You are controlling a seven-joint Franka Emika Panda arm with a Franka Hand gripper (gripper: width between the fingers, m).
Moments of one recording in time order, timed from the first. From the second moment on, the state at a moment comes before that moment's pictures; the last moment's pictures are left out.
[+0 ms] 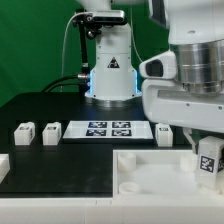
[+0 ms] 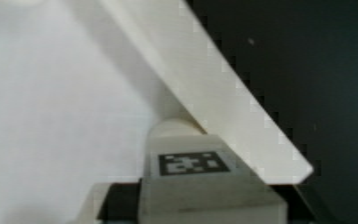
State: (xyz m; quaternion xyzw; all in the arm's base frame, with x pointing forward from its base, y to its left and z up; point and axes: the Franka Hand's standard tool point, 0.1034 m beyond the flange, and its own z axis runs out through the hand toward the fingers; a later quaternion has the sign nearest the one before) arm 0.622 0.123 0.074 -0.88 0.46 0.03 0.08
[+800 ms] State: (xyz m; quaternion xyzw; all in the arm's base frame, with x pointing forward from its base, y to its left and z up) arm 0.617 0.121 0.070 -0.78 0.61 0.05 0.11
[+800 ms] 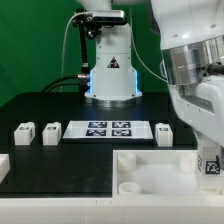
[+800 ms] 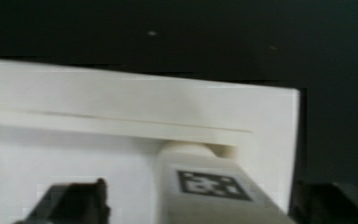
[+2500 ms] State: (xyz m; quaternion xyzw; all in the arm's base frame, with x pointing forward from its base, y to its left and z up) arm 0.623 0.113 0.068 -0.97 0.22 -0.01 0.06
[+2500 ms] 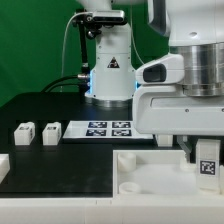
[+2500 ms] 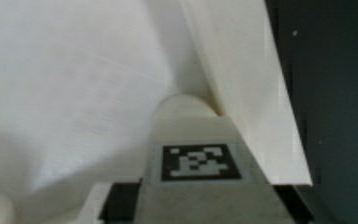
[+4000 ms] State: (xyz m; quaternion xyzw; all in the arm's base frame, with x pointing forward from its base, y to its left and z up) arm 0.622 0.119 0.068 -0.92 0.39 0.02 0.09
